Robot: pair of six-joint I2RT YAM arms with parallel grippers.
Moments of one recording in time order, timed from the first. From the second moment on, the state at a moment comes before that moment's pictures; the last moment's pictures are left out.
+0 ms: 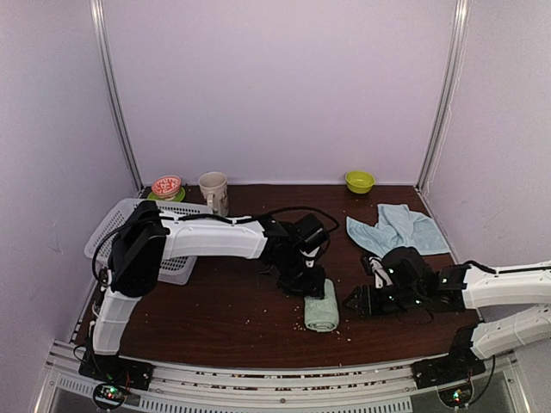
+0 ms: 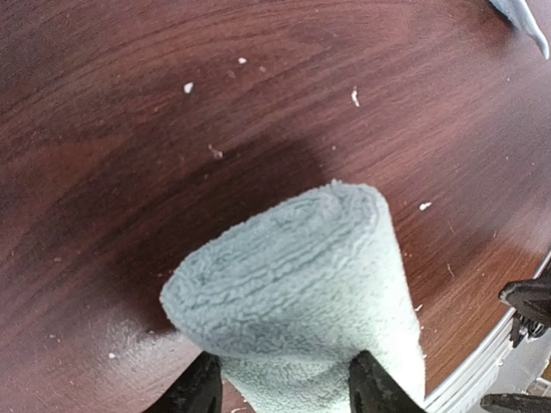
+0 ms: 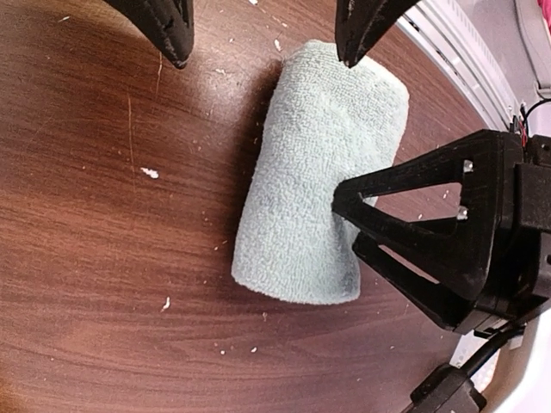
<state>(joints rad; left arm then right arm) -1.09 2.25 1.80 -0.68 0.19 -0.73 0.88 1.09 0.46 -0.18 -0.06 0.75</state>
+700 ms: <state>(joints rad) -1.13 2.23 1.86 -0.77 0.08 -0.79 0.88 1.08 0.45 -0.15 -0.09 0.71</state>
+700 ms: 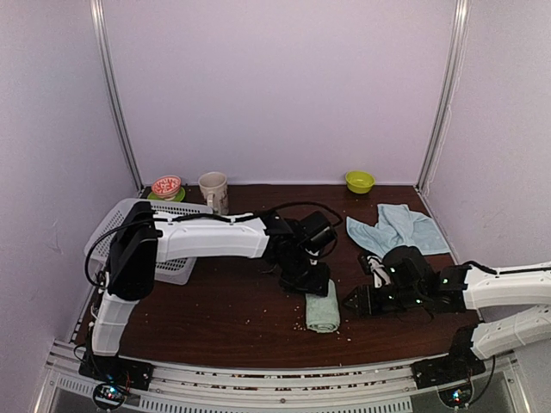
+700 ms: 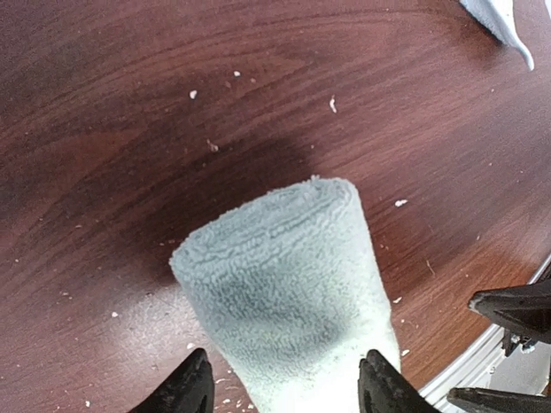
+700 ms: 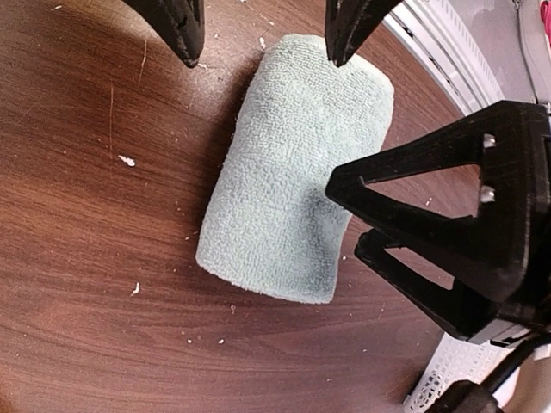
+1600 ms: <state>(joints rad) -1.19 2.30 1.98 -0.86 -0.01 -0.96 0.88 0.72 0.45 -0.34 0.01 0.73</state>
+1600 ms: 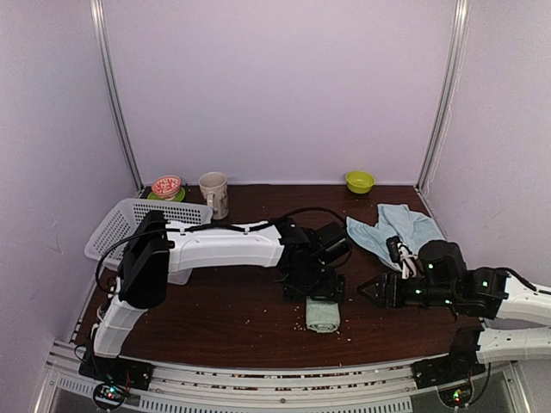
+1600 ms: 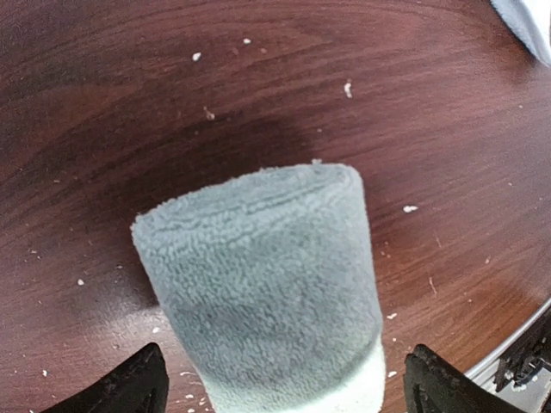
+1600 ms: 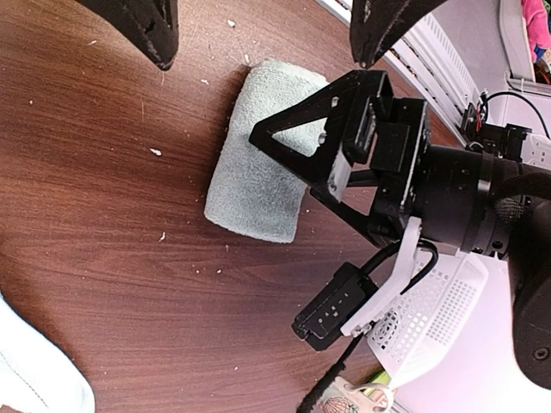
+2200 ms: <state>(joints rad) -1.19 2.42 2.10 -0.94 -0.02 -1.01 0.88 0.66 0.44 -0.36 0.02 0.74</state>
